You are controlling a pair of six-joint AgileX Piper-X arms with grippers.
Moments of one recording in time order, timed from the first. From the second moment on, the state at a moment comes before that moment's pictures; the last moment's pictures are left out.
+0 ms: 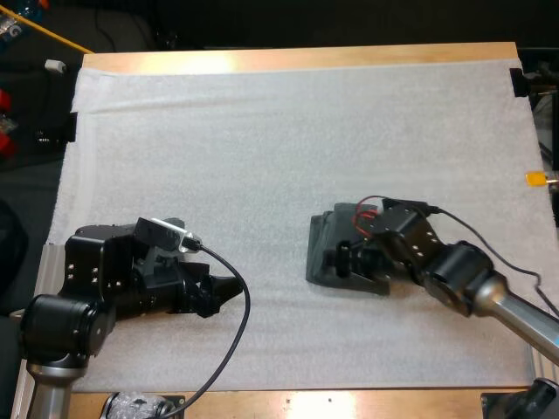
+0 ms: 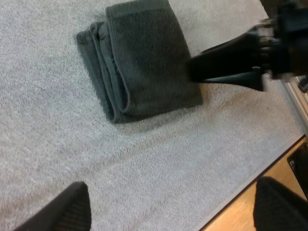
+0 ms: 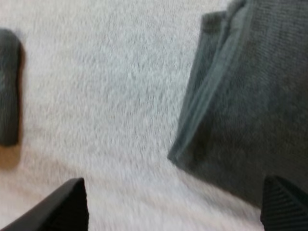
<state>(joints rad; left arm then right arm) -0.16 0.76 -0.92 1.22 0.67 -1.80 0.75 1.24 -0.82 0.59 -0.12 -1.15</state>
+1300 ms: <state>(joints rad) -0.32 1.01 -0.76 0.83 0.61 -1.96 0.75 0.56 -0.82 0.98 -0.08 -1.14</state>
